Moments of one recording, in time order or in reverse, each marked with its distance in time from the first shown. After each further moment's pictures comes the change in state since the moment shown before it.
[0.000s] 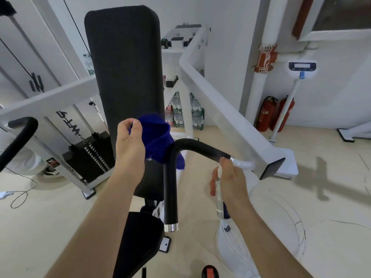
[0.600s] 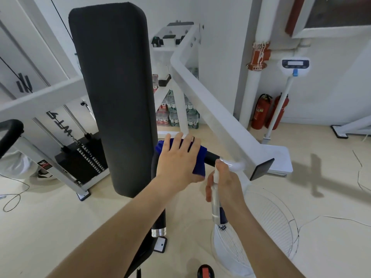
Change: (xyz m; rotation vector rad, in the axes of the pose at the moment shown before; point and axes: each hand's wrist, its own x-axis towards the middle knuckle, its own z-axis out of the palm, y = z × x) left_hand -0.006 -0.077 0.075 1.604 -0.474 0.929; right_hand 0.009 0.003 -0.023 0.010 -0.074 0.105
